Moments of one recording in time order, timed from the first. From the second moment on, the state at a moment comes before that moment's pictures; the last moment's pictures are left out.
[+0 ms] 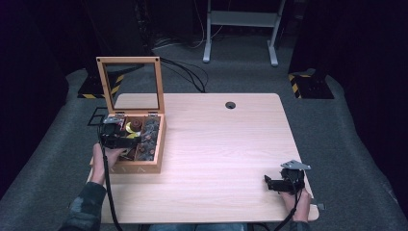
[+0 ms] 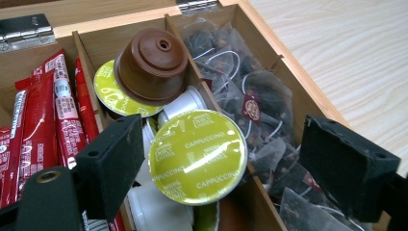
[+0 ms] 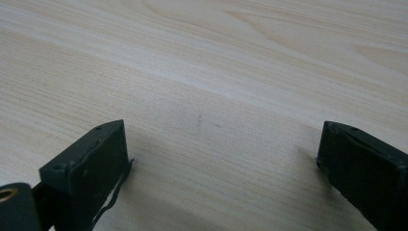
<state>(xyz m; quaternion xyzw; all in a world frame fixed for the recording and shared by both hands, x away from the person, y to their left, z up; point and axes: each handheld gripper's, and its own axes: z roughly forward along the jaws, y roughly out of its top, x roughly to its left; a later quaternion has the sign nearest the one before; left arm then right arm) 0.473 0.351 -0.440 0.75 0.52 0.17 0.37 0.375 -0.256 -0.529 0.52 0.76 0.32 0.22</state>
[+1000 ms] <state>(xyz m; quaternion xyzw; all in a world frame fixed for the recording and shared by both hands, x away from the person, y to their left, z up) 0.482 0.360 -0.452 0.74 0.55 0.13 0.36 0.375 -0.256 -0.529 0.52 0.75 0.32 0.22</state>
